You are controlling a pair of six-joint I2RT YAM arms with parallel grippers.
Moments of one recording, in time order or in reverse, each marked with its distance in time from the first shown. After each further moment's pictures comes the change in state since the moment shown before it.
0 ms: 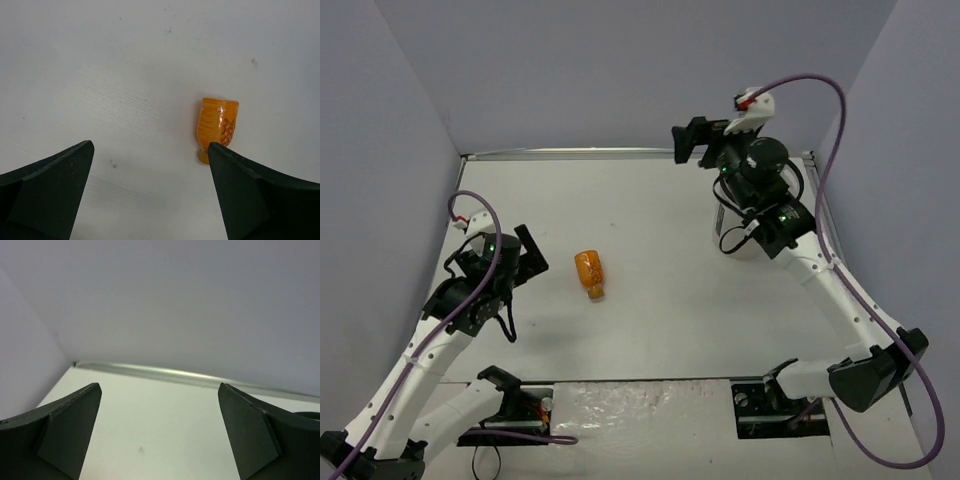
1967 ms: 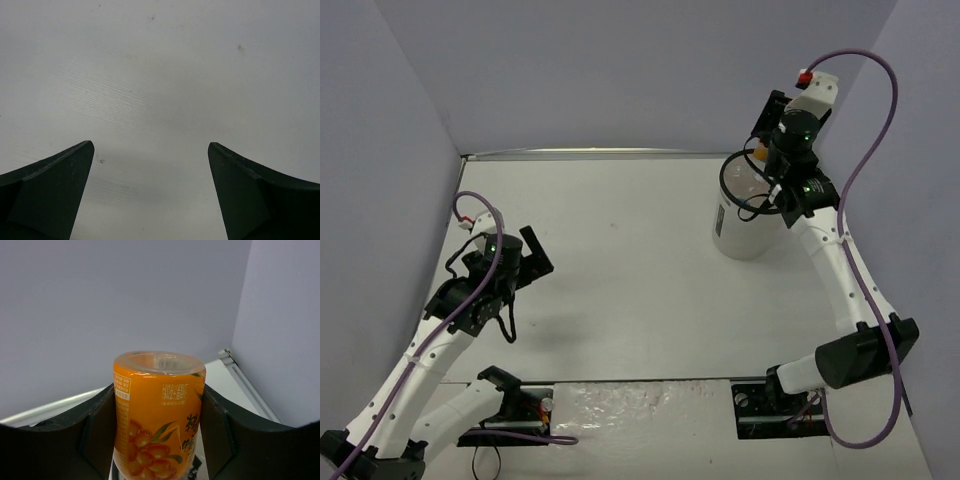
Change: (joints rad) left arm 0.001 -0.002 -0.013 0.017 0.079 -0.011; right arm -0.229 0.093 0.130 -0.147 0.362 -0.031
